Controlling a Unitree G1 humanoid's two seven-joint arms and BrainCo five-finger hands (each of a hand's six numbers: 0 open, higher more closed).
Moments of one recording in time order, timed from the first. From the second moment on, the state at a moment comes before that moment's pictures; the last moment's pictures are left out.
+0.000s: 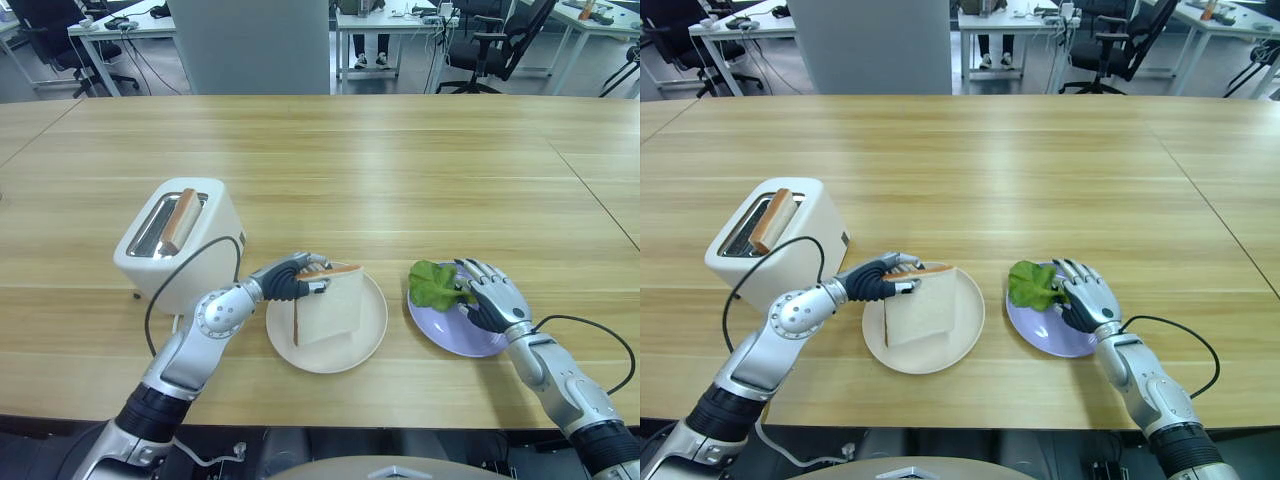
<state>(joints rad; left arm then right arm) -0.17 0.56 -0.29 -0.15 0.26 0.06 -0.49 0.01 -0.63 0.18 0.17 -0.87 -0.22 -0.27</state>
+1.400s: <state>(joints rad) -0.06 0.73 0.19 -0.45 0.89 0.10 -0.10 -0.19 -0.32 0.45 0.15 -0.80 -0.37 -0.11</state>
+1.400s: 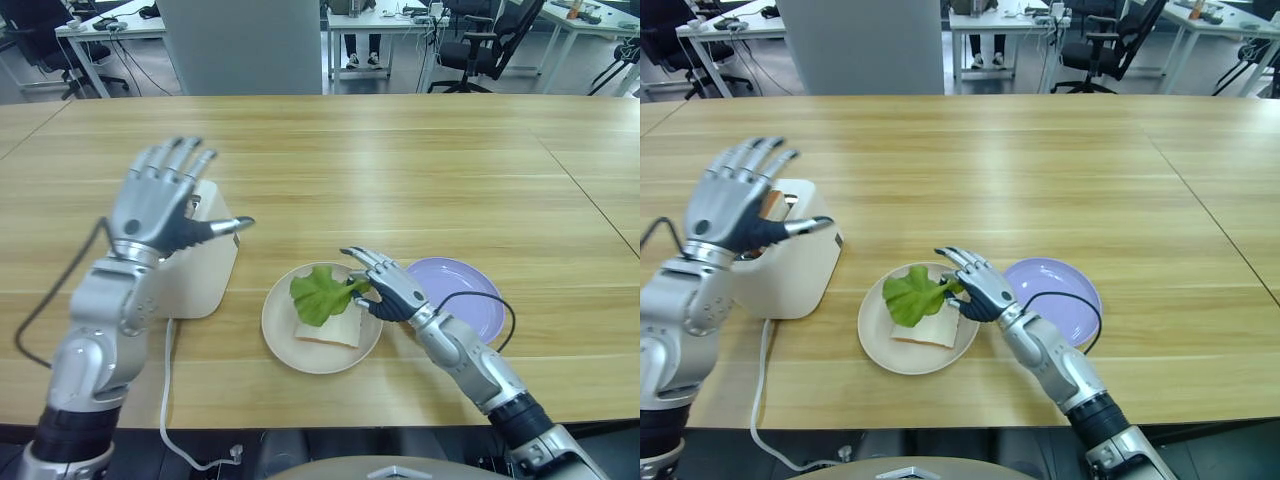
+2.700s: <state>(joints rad) -0.17 0.73 0.07 -0.05 0.93 0.28 -0.15 -0.03 -0.41 0.42 -0.01 -0.83 -0.34 -0.17</state>
